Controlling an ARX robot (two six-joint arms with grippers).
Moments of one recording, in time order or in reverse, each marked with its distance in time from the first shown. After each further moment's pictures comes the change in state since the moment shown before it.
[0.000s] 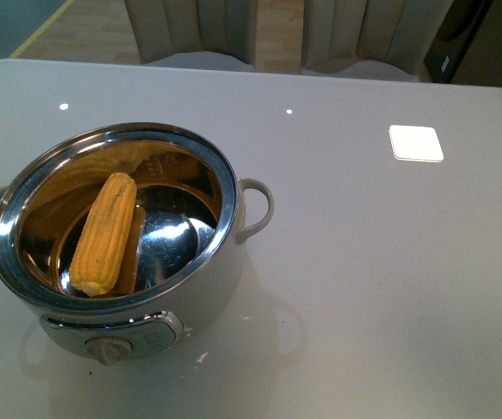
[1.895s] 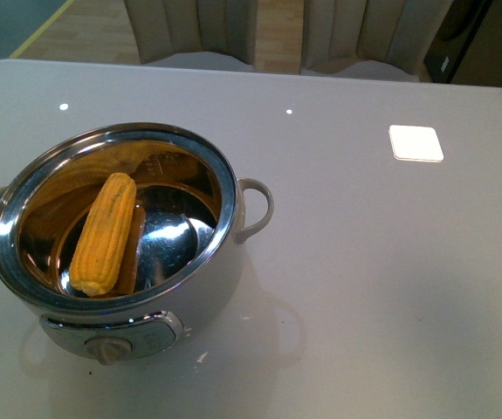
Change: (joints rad) left arm 0.000 0.000 0.000 0.000 0.000 0.000; right arm 0.123 0.717 -0.010 0.740 0.117 0.013
